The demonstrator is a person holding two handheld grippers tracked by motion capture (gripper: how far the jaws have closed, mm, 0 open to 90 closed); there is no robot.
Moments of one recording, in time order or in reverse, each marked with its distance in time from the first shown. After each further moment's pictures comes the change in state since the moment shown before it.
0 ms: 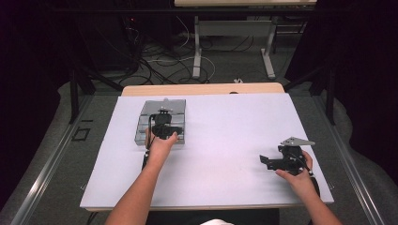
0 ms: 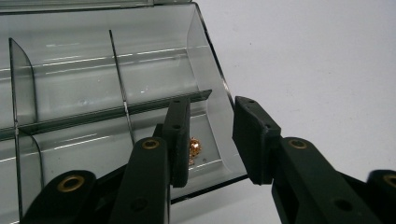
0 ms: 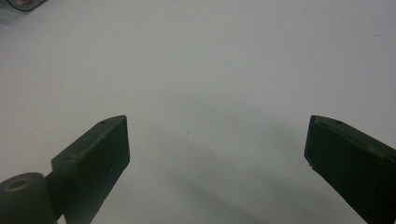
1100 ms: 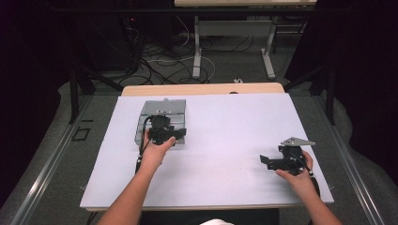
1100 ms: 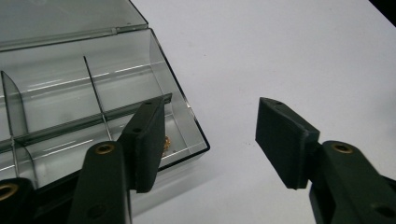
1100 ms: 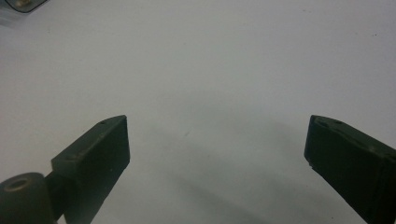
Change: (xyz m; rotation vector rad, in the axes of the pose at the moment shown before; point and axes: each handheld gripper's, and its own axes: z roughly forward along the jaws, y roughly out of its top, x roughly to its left) left arm -0.009 -0.015 -0.038 -0.099 -0.094 0.129; right arm 0.000 0.000 -0.001 -0.003 -0.002 0.002
